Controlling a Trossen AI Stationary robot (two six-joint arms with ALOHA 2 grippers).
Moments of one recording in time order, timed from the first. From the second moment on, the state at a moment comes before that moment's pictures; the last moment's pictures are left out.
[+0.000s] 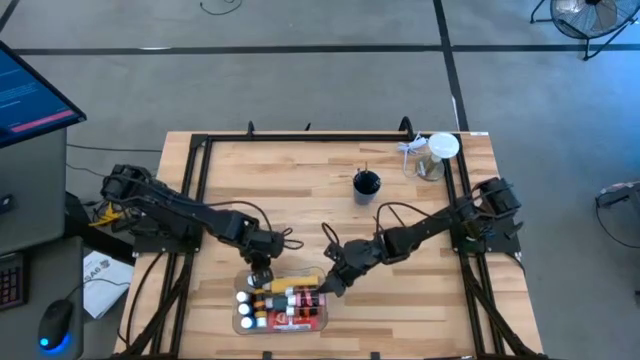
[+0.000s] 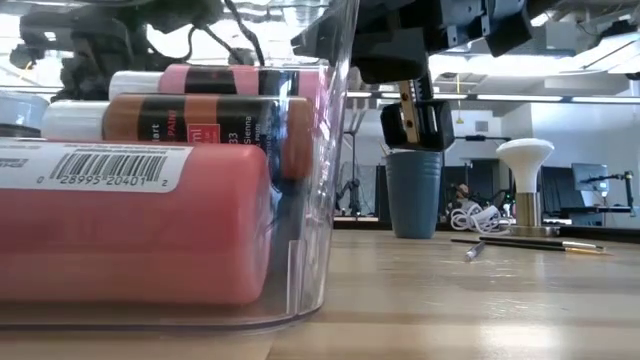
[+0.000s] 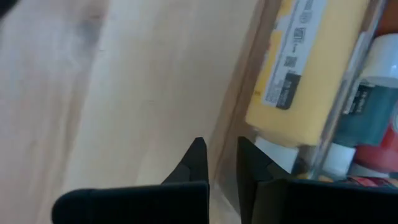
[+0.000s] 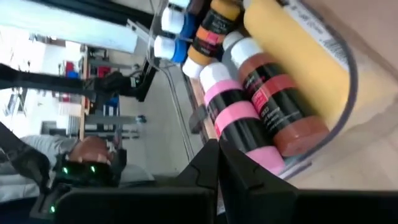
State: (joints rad) left arm -0.28 1.51 0.82 -0.57 0.16 -0.64; right arm 0.33 1.82 1.01 0.36 -0.19 1.23
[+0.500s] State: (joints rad) left arm -0.14 1.30 0.81 -0.49 -0.03 -0.64; right arm 0.37 1.68 1.09 -0.28 -0.15 1.32
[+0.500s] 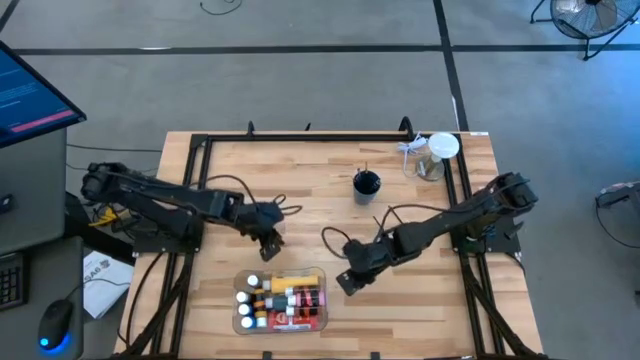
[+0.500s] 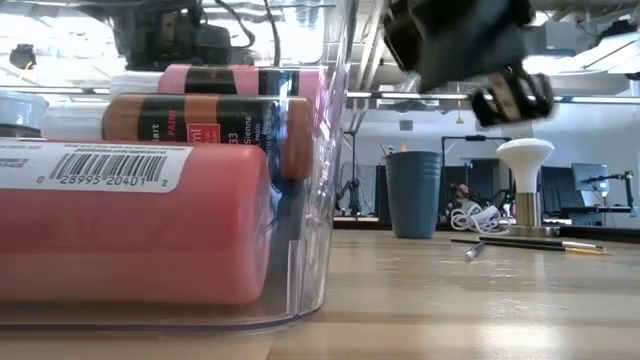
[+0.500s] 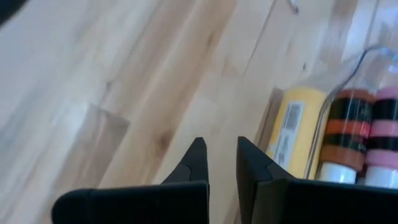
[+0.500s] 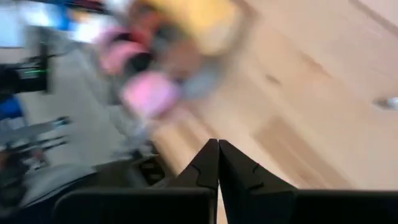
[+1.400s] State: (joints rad) left arm -0.10 1.28 0.80 -0.42 -0.03 -0.66; right arm 0.29 2.02 1.37 -0.19 -0.39 1.05
